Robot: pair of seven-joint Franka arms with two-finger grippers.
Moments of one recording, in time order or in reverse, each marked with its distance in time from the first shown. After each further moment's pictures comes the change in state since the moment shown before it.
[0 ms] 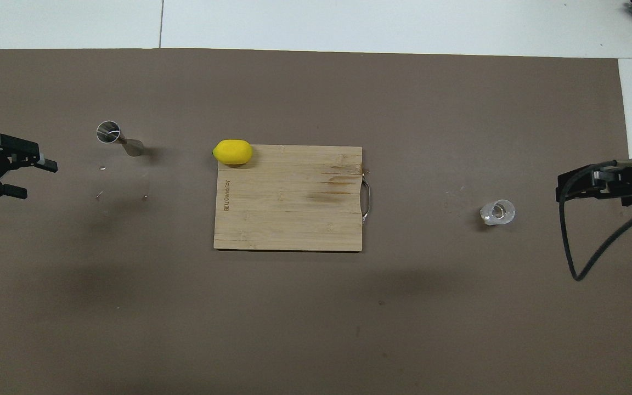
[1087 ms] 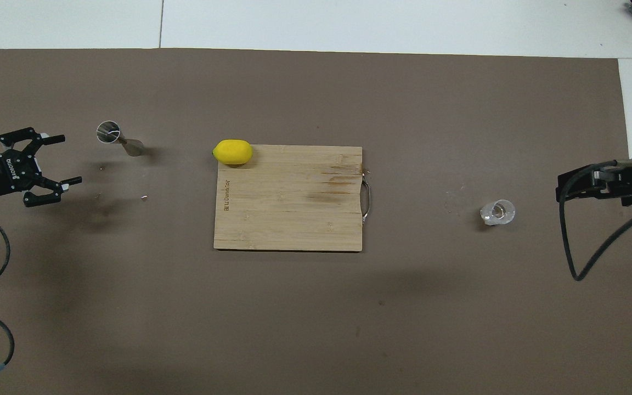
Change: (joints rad) left arm 0.004 0.036 0.063 -0.301 -0.773 0.243 -0.823; right arm 0.000 0.000 0.000 0.000 0.000 0.000 0.000
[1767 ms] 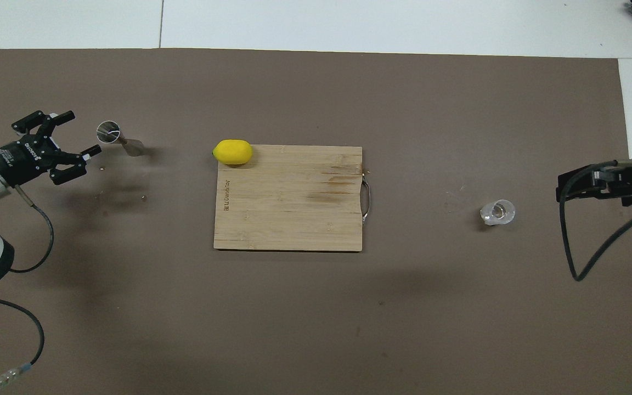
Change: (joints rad) left arm -0.020 -0.005 -0.085 -0.045 -0.300 0.173 -0.053; right arm 0.000 -0.001 0.000 0.000 0.000 0.000 0.000
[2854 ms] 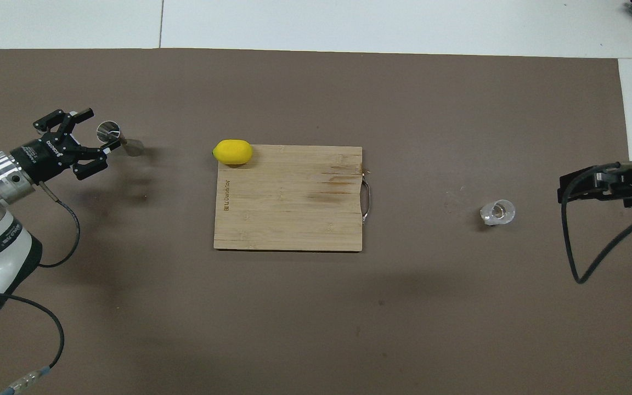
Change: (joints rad) left arm -0.074 0.000 -0.001 -0.027 -0.091 0.075 -0.003; right arm 0.000 -0.008 0.000 -0.002 0.000 -0.002 0.000
